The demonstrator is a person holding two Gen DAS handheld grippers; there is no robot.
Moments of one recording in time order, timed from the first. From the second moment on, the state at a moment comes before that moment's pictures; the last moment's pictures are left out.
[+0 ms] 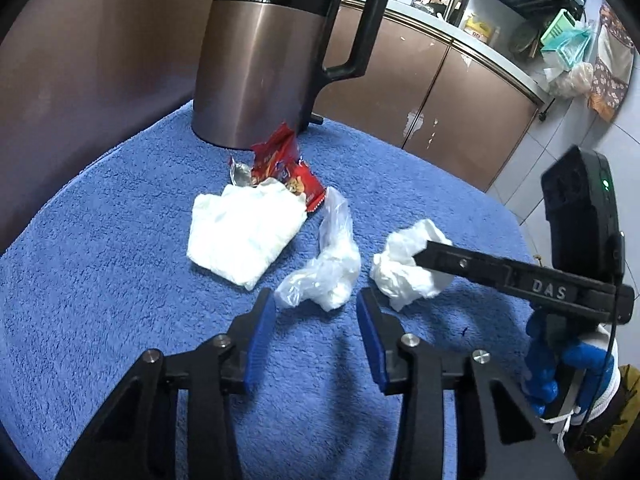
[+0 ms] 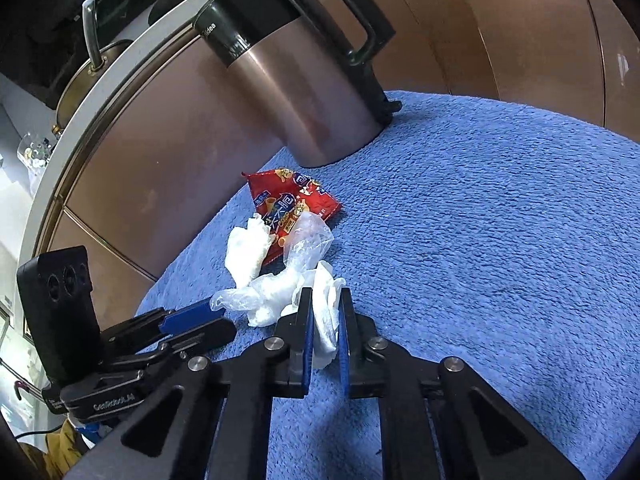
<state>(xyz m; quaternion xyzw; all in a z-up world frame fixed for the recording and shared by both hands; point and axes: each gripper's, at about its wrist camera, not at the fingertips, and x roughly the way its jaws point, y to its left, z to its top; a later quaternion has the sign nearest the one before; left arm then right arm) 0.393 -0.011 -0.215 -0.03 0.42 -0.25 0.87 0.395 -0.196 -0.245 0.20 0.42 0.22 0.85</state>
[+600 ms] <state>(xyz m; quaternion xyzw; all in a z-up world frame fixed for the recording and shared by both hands) 0.410 -0.032 -0.220 -0.07 0.44 -0.26 0.86 0.358 -0.223 -0.220 0.18 0.40 0.20 0.88</state>
